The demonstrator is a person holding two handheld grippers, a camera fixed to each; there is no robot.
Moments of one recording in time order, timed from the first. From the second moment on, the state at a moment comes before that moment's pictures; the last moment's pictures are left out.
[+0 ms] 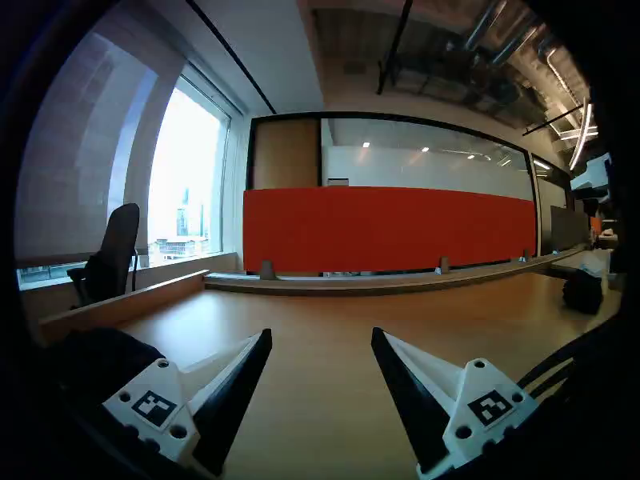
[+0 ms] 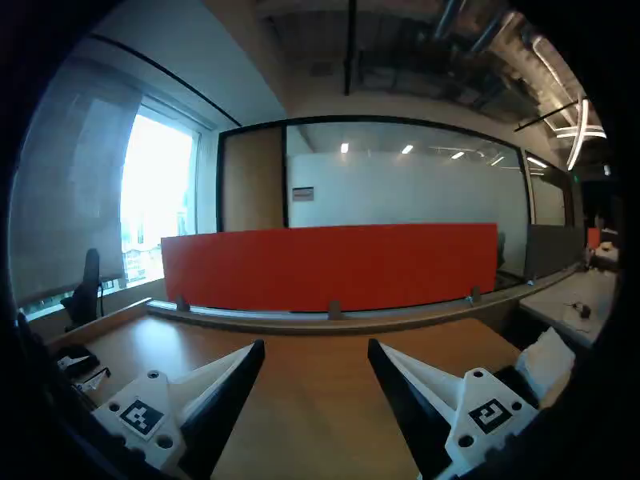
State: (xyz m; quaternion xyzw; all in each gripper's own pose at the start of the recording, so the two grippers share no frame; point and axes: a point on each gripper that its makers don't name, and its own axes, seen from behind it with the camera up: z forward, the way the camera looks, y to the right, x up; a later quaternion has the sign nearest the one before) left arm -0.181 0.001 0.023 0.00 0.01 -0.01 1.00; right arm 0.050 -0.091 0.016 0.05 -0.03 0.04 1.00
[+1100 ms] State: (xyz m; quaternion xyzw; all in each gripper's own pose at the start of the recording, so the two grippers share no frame) left arm -0.185 0.002 0.024 0.00 0.01 -0.01 1.00; right arm 0.050 -0.019 0.018 0.00 0.01 0.05 1.00
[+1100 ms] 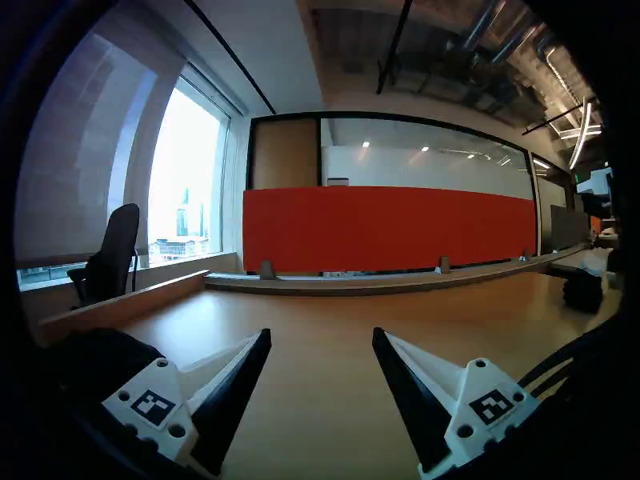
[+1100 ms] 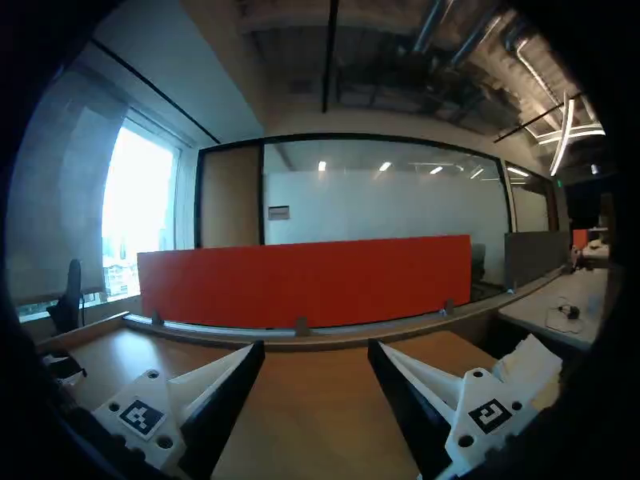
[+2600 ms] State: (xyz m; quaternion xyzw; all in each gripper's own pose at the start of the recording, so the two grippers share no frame) left arm -0.185 0.003 0.025 0.00 0.01 -0.01 1.00; right arm -0.088 0.008 0.014 -0.01 0.00 0.04 1.00
